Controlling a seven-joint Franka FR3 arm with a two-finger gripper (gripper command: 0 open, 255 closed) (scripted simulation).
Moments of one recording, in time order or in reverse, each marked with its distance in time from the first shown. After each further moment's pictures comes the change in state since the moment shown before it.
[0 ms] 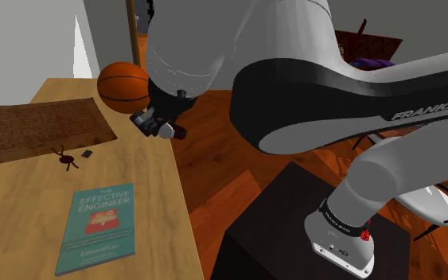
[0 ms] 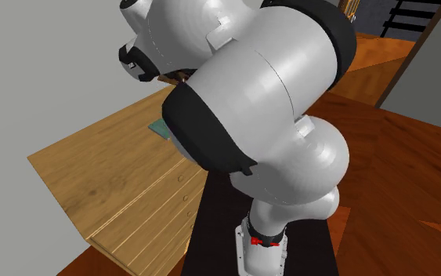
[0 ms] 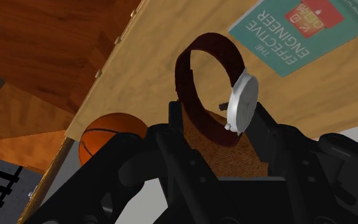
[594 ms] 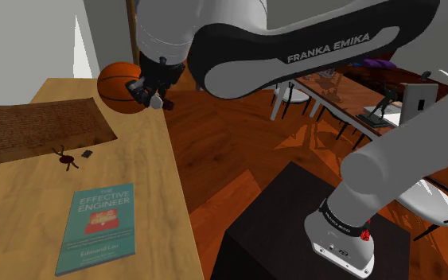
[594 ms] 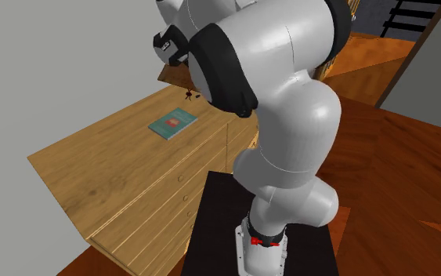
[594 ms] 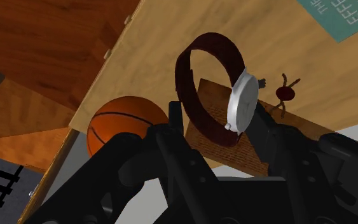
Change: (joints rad) arm -0.219 0.217 0.052 0.105 -0.175 0.080 -0.045
